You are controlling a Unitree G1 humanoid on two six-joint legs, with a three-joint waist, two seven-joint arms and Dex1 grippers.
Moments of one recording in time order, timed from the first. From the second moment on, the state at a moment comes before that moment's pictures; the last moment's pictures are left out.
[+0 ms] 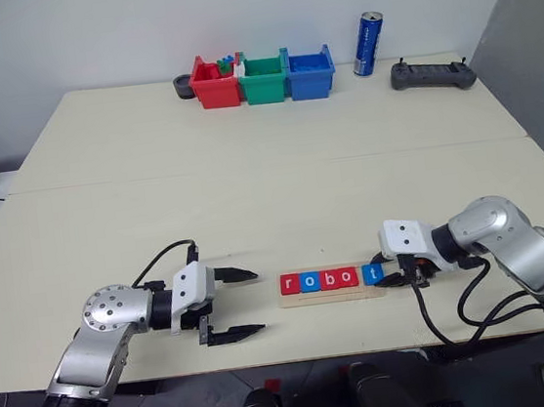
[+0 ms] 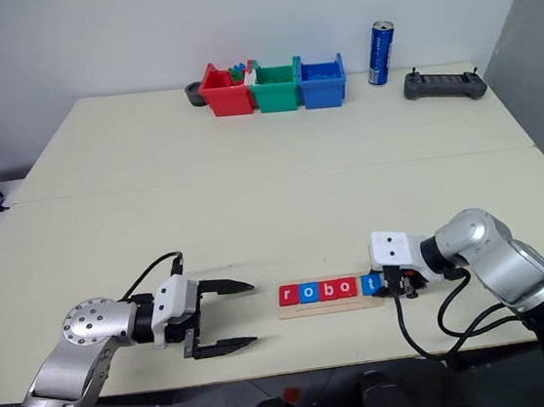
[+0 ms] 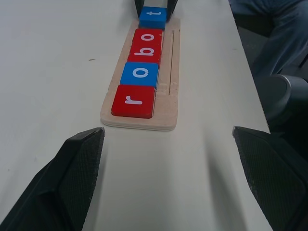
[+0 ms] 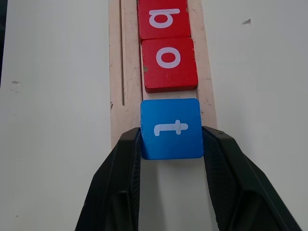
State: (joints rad) left arm -0.12 0.76 -0.07 -0.07 -0.35 0.02 -1.31; right arm -0.47 -0.87 0.39 -0.26 0.07 0.53 1.24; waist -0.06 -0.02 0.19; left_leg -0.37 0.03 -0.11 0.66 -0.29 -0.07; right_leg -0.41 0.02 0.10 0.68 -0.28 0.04
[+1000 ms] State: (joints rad) left arm -0.09 0.74 -0.07 -0.05 -0.33 -0.01 -1.29; right arm -0.41 -0.93 0.27 -0.35 0.12 0.57 1.21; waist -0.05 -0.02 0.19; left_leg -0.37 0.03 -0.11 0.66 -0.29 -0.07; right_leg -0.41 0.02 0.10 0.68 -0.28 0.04
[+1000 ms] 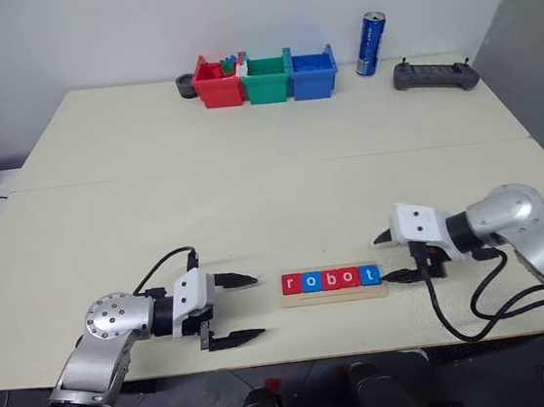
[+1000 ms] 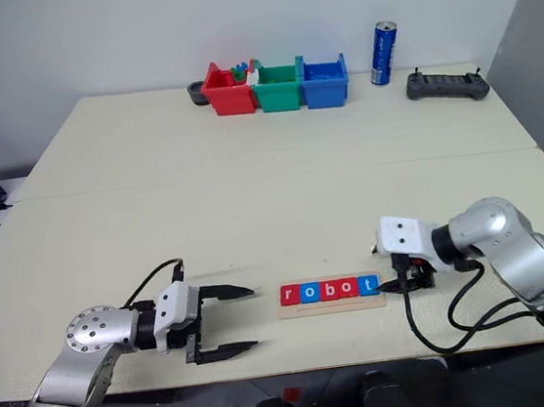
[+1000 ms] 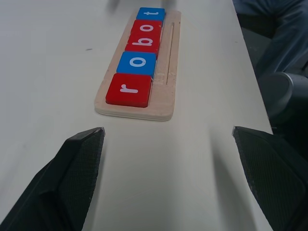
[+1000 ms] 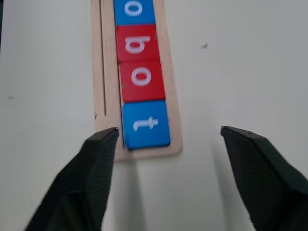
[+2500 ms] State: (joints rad) left arm -0.13 0.74 -0.07 -0.11 -0.34 0.09 -1.25; right arm -0.42 -0.89 0.33 -0.33 0.06 0.55 1.19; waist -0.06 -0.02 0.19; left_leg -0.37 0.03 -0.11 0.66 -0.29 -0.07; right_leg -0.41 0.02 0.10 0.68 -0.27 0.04
